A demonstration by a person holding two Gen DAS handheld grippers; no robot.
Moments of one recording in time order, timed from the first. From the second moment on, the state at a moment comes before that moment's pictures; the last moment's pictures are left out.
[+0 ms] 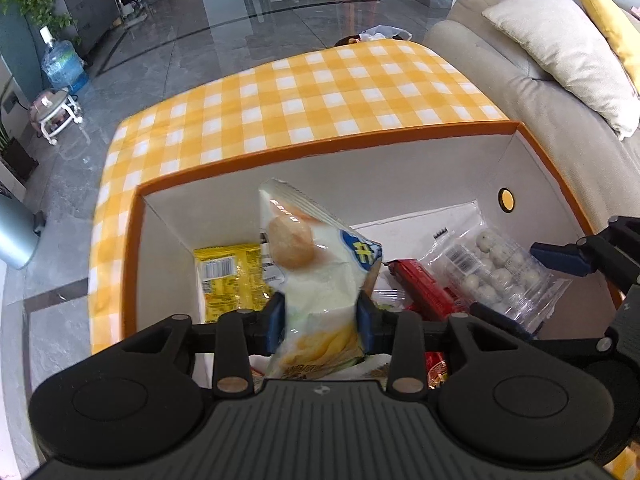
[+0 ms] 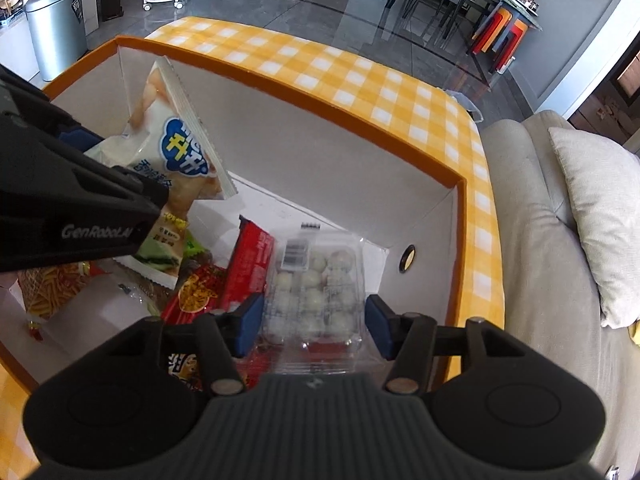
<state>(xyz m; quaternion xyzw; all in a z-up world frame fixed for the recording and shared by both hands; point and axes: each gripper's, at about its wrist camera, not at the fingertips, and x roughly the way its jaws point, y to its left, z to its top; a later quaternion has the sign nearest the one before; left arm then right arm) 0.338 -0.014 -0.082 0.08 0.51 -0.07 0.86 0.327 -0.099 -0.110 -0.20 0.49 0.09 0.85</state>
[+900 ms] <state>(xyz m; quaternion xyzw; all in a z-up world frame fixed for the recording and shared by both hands) 0.198 0.014 0.031 0.05 0.30 -0.06 0.95 0.212 -0.127 0.016 -0.05 0.34 0.07 0.94</state>
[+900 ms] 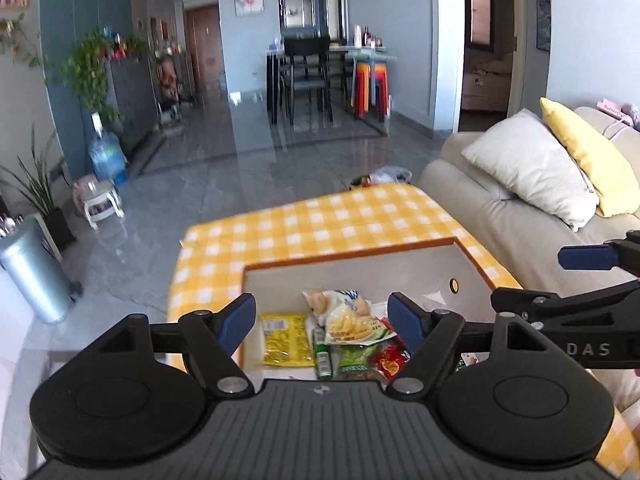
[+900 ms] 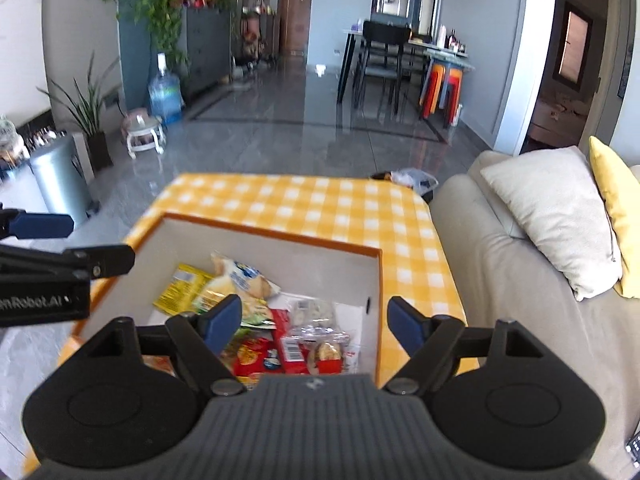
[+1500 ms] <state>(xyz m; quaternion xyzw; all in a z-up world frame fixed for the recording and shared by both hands) 0.108 0.006 0.024 0.06 0.29 -0.03 0.96 0.074 -0.147 0.030 0.00 0.32 0.08 0.95</state>
